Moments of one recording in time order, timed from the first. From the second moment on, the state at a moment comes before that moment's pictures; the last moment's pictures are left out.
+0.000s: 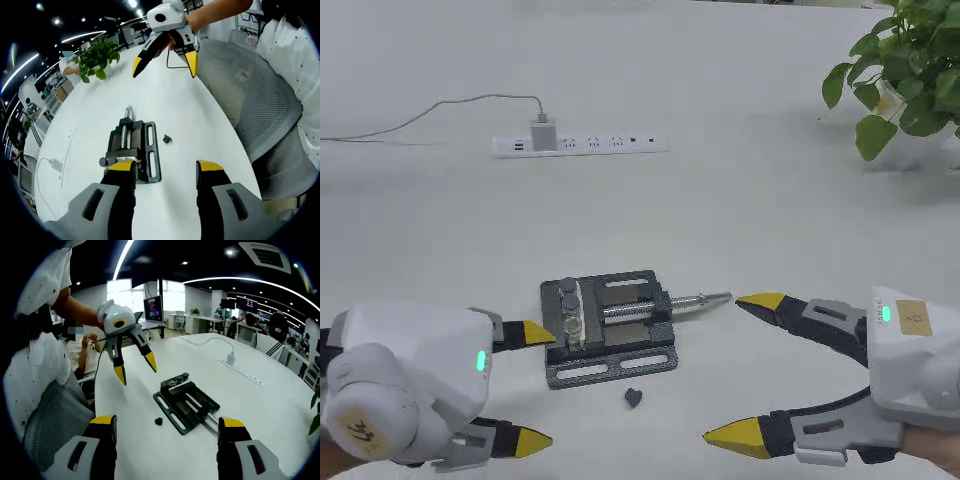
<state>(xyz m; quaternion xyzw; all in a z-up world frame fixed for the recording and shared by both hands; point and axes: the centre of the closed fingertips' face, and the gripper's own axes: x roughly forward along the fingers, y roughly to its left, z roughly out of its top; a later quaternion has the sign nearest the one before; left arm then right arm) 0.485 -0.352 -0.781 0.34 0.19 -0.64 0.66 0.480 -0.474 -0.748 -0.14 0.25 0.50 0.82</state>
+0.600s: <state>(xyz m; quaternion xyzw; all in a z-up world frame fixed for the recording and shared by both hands) 0.490 -0.400 -0.835 0.44 0.17 -0.69 0.55 0.468 -0.502 -0.759 -0.12 0.26 0.47 0.83</state>
